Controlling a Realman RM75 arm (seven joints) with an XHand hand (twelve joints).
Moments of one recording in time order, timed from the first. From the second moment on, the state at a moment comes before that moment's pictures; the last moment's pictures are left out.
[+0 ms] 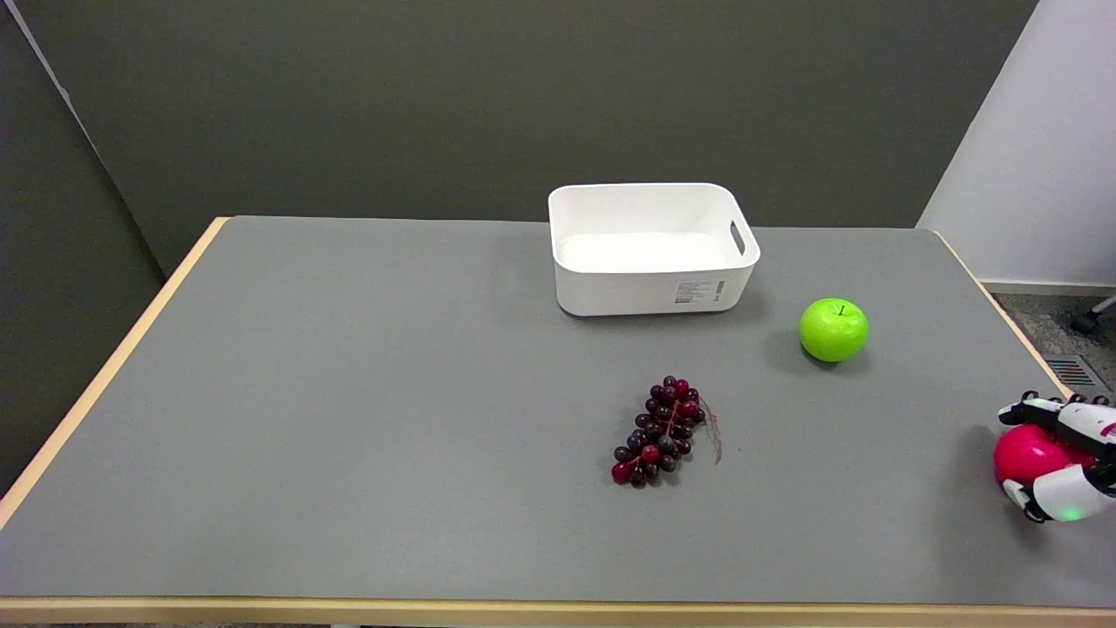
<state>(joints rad) -0.95 -1.01 -0.64 1.77 1.03 -0.44 -0.03</state>
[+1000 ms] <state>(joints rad) -0.82 -0.93 -0.69 1.77 0.97 -0.08 -0.08</state>
